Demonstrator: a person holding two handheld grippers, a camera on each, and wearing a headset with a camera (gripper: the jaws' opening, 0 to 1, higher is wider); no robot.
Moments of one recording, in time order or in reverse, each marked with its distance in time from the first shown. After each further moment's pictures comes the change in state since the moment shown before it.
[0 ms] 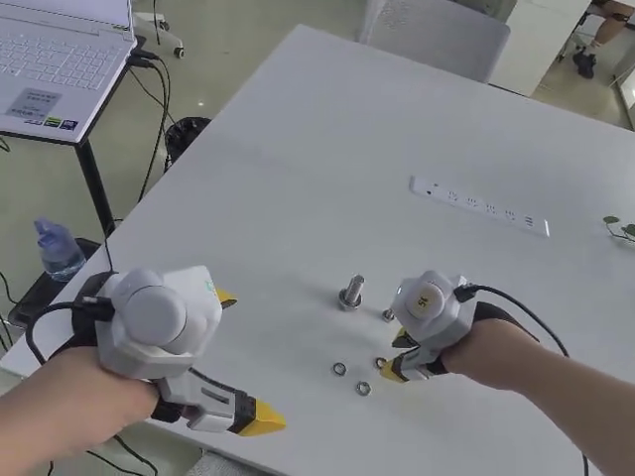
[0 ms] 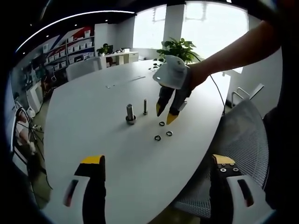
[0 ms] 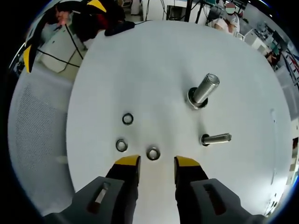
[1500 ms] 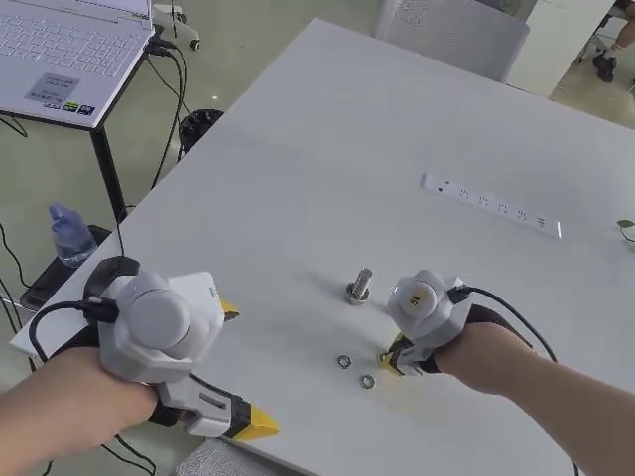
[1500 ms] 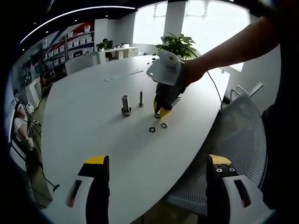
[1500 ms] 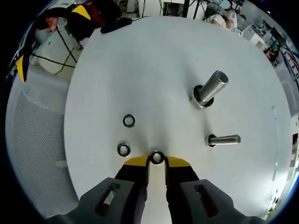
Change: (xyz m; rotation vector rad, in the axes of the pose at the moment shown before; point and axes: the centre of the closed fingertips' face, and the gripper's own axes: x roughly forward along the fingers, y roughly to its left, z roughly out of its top) left arm -0.002 -0.014 -0.016 -0.020 0.037 -0.012; right arm 0.006 0.009 0.001 0.025 0.037 -0.012
